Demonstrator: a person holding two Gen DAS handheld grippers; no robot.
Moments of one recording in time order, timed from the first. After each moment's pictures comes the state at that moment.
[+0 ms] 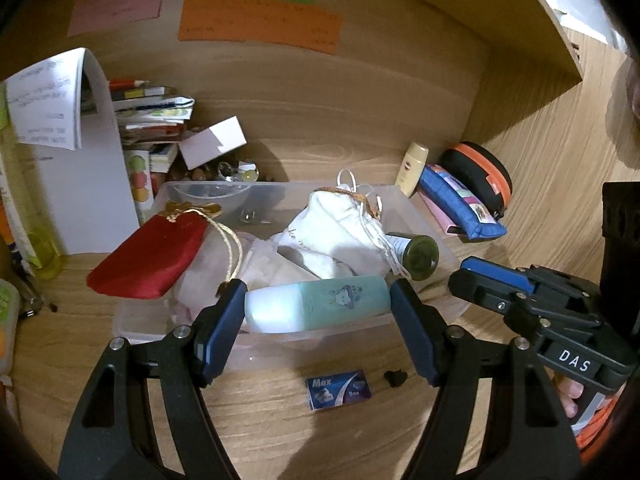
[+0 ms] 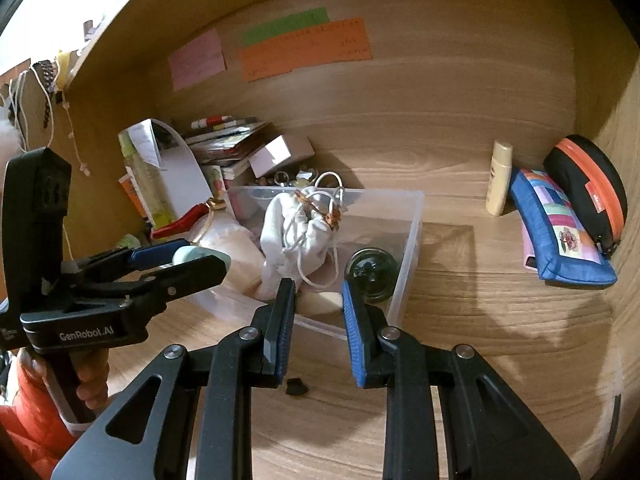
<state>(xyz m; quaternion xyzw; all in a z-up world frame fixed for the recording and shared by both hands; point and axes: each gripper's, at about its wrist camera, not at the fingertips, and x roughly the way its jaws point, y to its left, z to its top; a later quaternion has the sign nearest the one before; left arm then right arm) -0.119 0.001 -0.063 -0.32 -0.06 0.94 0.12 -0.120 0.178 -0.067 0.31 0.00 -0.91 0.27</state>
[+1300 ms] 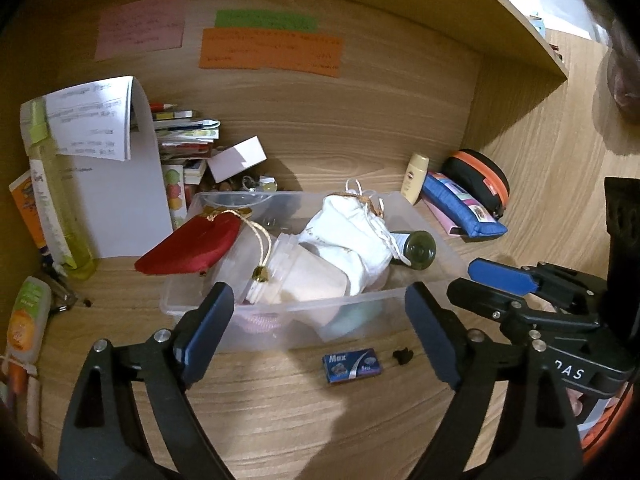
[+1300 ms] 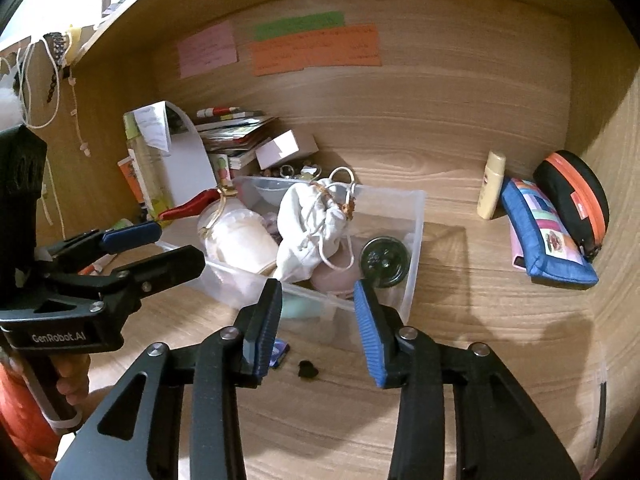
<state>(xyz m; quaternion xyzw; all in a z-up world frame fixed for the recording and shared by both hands) -0.072 -0.007 -0.051 -0.29 -0.04 0.95 0.10 -0.089 0.161 -0.062 0.30 0.03 -0.92 0.25</state>
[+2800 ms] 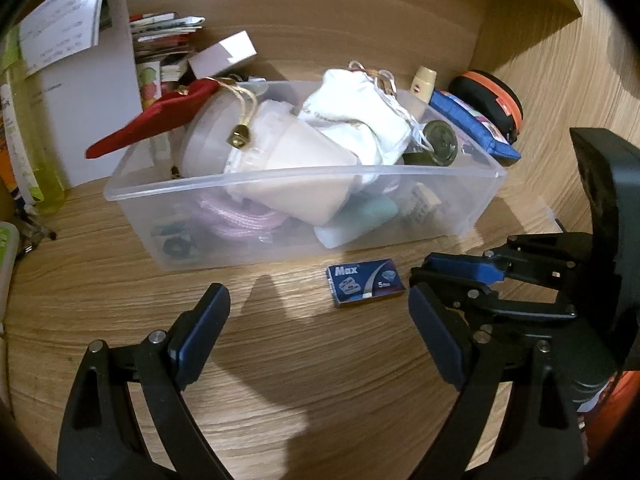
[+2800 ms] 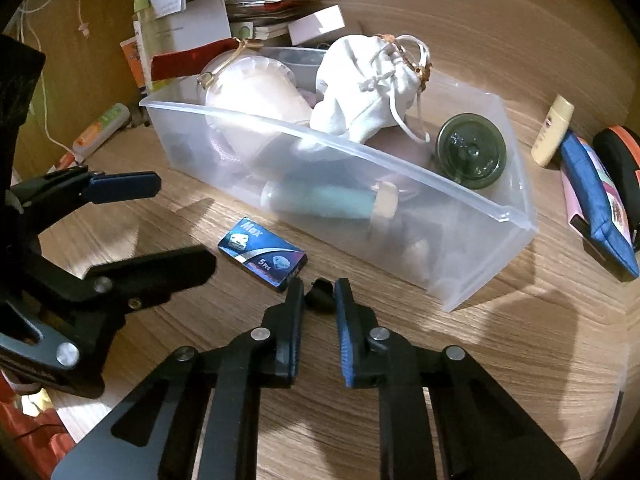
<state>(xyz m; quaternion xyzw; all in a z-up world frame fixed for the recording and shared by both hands) -0.078 0.007 -0.119 -0.39 -0.03 0.91 0.11 -0.099 0.123 -0.139 0.41 0.14 -0.86 0.28</state>
